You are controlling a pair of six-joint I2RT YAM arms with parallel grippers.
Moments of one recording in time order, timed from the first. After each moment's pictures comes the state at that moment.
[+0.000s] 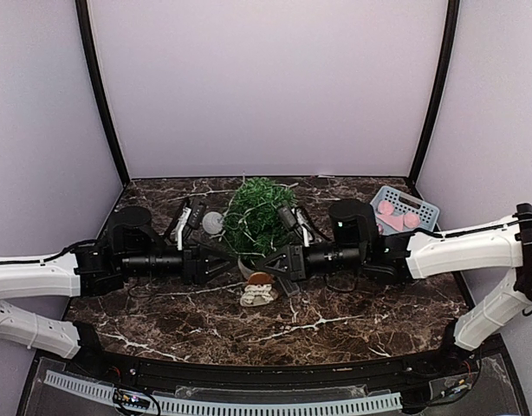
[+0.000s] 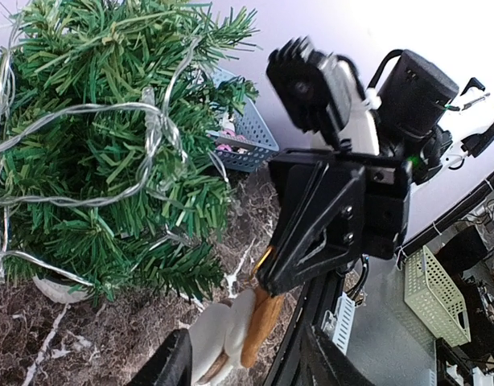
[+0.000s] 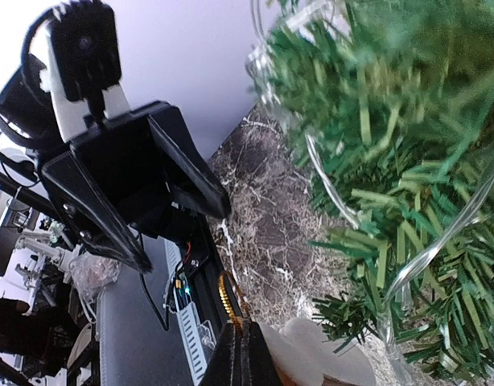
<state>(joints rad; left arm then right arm) -0.89 1.05 0.60 0.16 0.34 -0.51 1.03 1.47 0.83 0.31 -0.43 0.66</state>
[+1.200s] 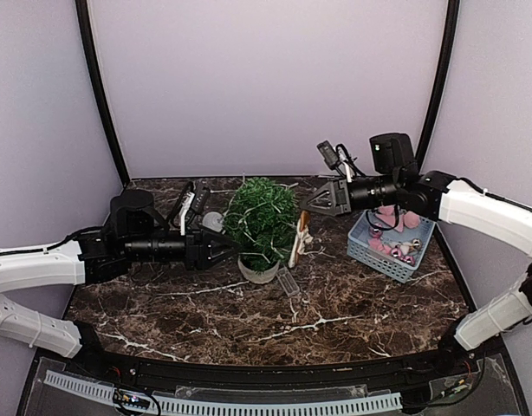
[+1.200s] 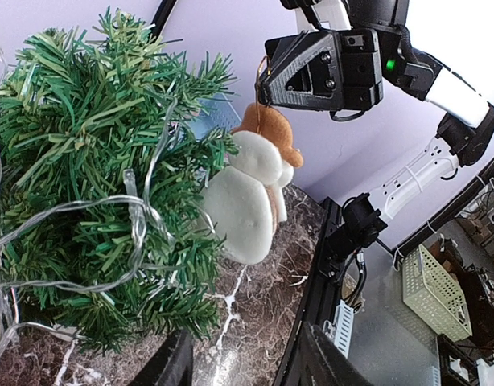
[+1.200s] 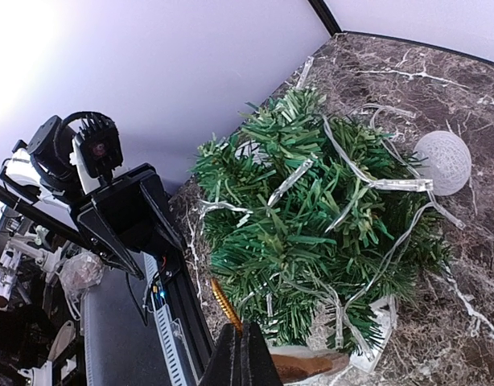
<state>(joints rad) -0.83 1.12 0.70 0.16 0.43 -0.45 0.66 1.36 1.14 -0.23 -0.70 0.39</state>
